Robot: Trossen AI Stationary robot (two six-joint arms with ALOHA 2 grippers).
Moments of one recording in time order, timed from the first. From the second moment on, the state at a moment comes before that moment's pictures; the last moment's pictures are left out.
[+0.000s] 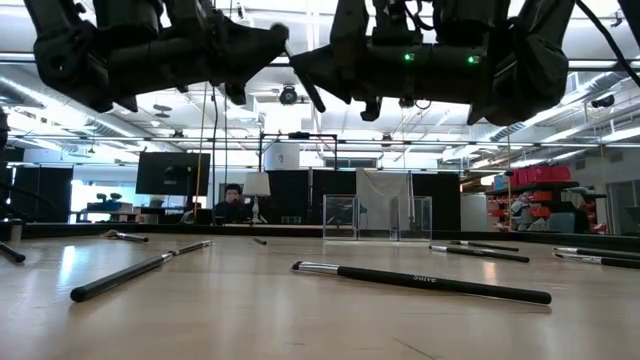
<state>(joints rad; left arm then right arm) 0.05 1.43 0.37 1.34 0.07 -0.12 0.15 1.94 0.80 1.39 0.41 -0.02</state>
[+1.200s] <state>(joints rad) 0.13 1.43 0.50 1.12 0.07 -0.12 0.16 1.78 0.71 0.87 0.49 0.15</state>
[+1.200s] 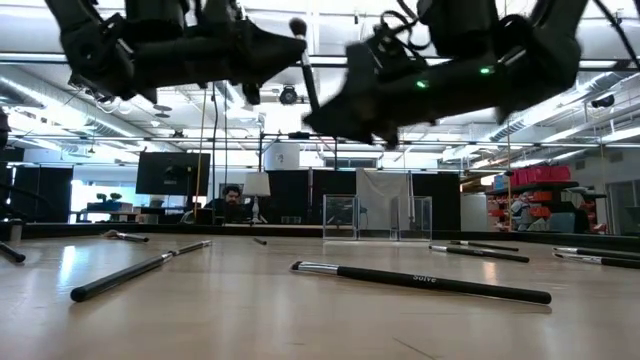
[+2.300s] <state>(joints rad) 0.34 1.88 0.88 1.01 -0.06 -0.07 0.38 1.46 0.39 0.73 0.78 0.40</state>
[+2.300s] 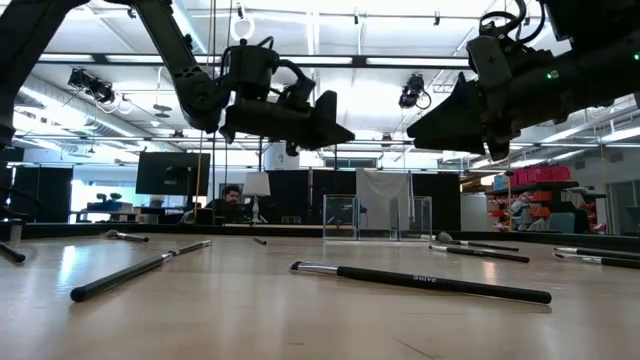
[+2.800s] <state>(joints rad) 0.37 1.57 0.56 0.89 0.04 -0.09 0.23 1.11 0.39 0.36 0.84 0.51</state>
